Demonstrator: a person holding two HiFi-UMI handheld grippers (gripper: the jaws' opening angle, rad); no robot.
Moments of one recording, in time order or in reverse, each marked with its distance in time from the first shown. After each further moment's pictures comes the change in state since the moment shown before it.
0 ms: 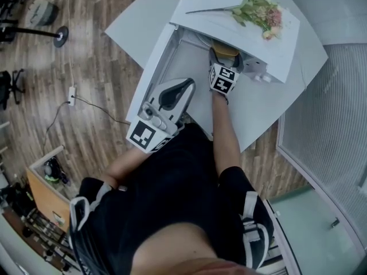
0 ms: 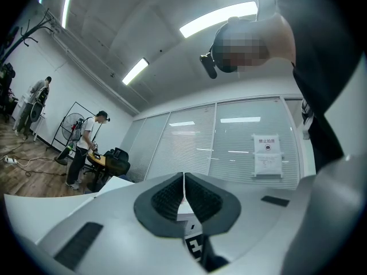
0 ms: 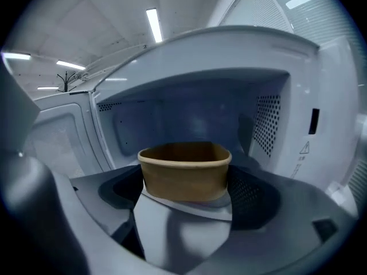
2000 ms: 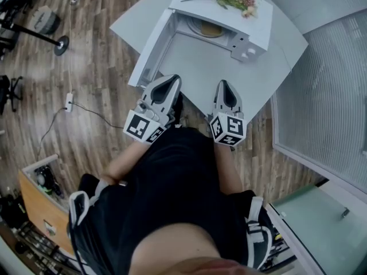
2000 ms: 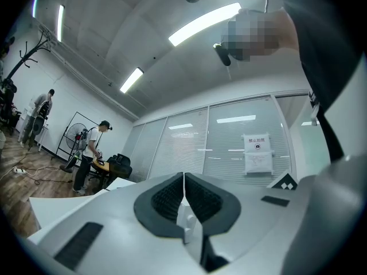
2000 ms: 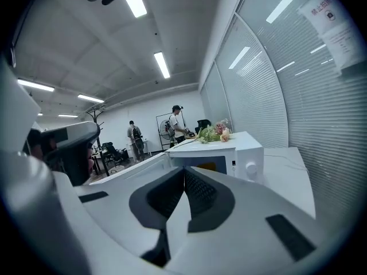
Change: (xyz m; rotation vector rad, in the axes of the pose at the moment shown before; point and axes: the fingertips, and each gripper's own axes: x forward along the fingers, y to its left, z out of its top) left arm -0.124 -0.097 0.013 0.074 -0.034 0.027; right arm -0.355 0.041 0.036 0.075 -0.238 0.156
